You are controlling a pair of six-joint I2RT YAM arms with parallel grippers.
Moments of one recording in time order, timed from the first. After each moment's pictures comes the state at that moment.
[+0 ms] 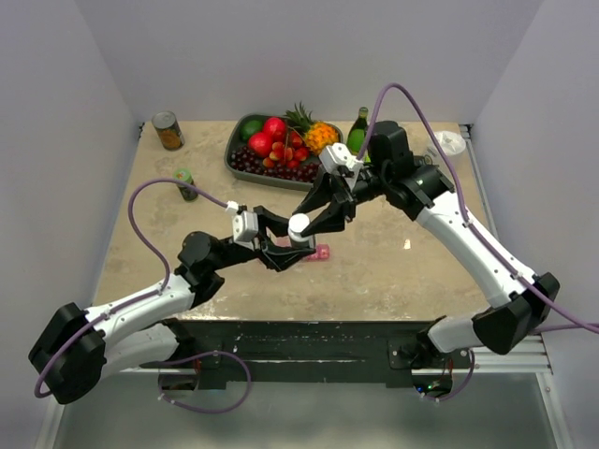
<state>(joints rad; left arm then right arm) -0.74 1.05 0.47 0.98 0.62 -0.27 0.59 1.44 1.53 -0.65 -1.35 -0.53</state>
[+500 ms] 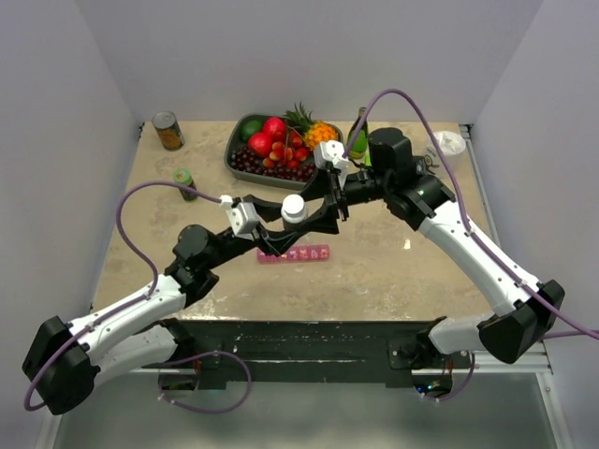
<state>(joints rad) -0.74 0.97 0.54 0.73 0.41 -0.10 0.61 1.34 1.41 -0.40 -1.04 -0.28</state>
